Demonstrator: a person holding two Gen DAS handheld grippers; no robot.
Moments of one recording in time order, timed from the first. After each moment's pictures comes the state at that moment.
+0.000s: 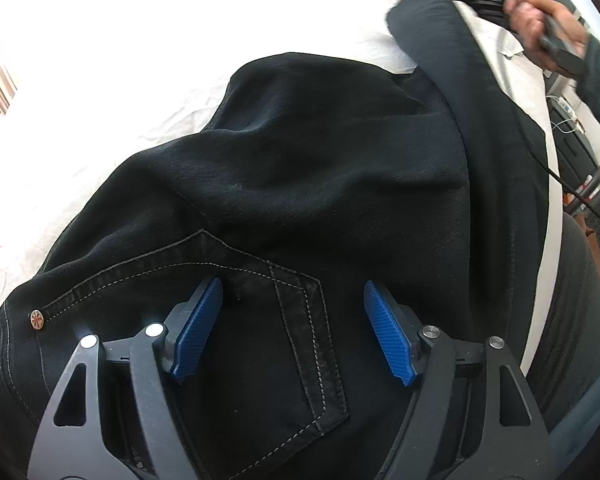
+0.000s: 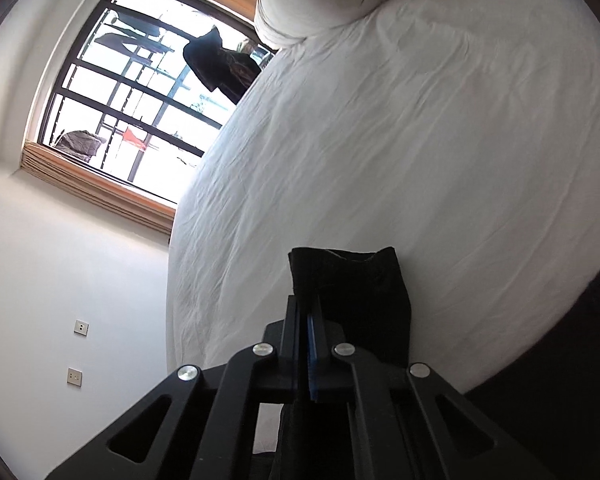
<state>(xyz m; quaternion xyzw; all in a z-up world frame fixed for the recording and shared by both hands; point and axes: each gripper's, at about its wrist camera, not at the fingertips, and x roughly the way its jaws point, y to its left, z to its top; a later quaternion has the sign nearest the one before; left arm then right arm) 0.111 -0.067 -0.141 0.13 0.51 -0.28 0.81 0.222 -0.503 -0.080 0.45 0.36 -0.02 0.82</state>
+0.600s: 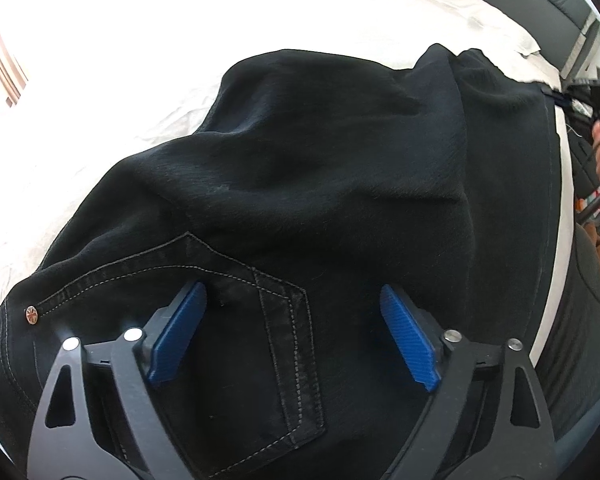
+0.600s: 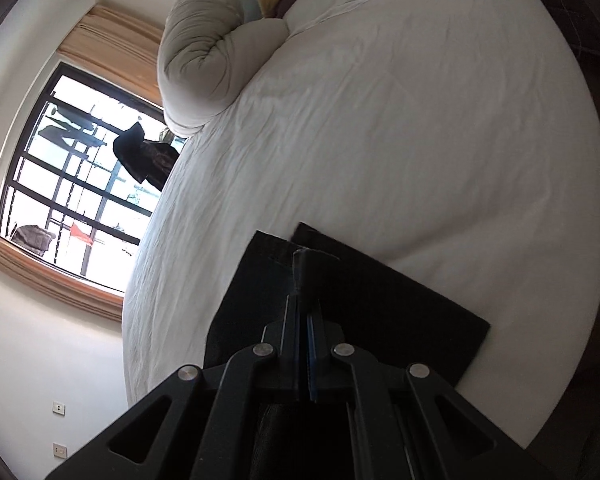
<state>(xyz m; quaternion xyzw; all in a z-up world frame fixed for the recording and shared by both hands) 0.112 -0.093 -0.140 0.14 0.52 -0.24 0.81 0.024 -0.567 -0.137 0.50 0.28 -0.20 0.79</state>
